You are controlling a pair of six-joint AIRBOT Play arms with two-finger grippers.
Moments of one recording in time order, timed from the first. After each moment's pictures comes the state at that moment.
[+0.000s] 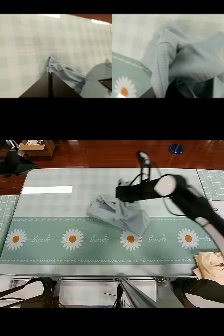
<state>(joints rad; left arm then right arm) 0.38 -1.32 1.45 0.66 -1.28 -1.15 0.52 -1.42 1.27 -1.09 0.71 1.76</state>
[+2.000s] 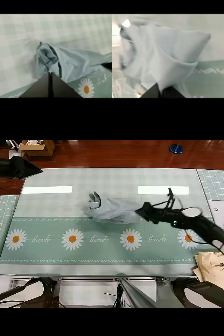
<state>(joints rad) 0.30 -1.29 1.45 0.72 -1.35 -1.11 0.13 -1.16 0.70 -0.37 0.70 1.27</state>
